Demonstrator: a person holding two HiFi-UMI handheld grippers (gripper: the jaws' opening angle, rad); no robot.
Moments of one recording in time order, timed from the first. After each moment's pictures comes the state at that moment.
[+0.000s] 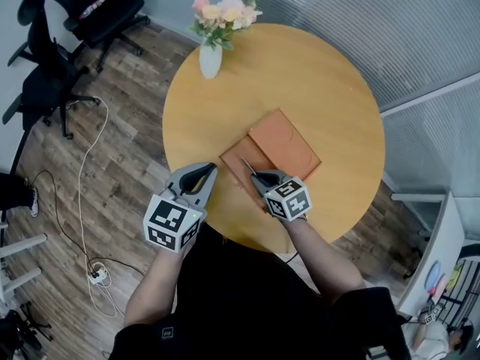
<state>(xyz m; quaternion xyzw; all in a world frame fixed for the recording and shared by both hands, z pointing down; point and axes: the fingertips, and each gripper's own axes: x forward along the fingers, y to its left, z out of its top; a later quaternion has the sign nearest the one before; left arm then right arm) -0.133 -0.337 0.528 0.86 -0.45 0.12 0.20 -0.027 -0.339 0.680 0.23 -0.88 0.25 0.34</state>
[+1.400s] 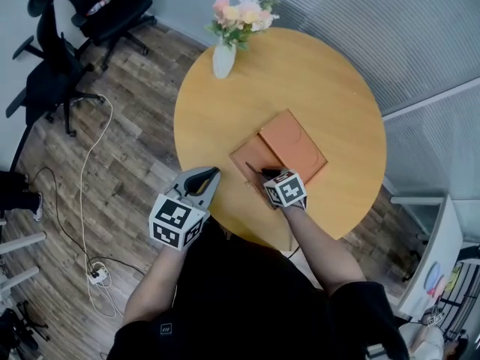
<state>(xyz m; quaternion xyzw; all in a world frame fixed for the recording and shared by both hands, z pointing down) -0.160 -0.313 0.543 0.86 -0.44 0.12 0.22 -0.025 -0.342 0.738 0.25 -0.83 0.25 0.44</state>
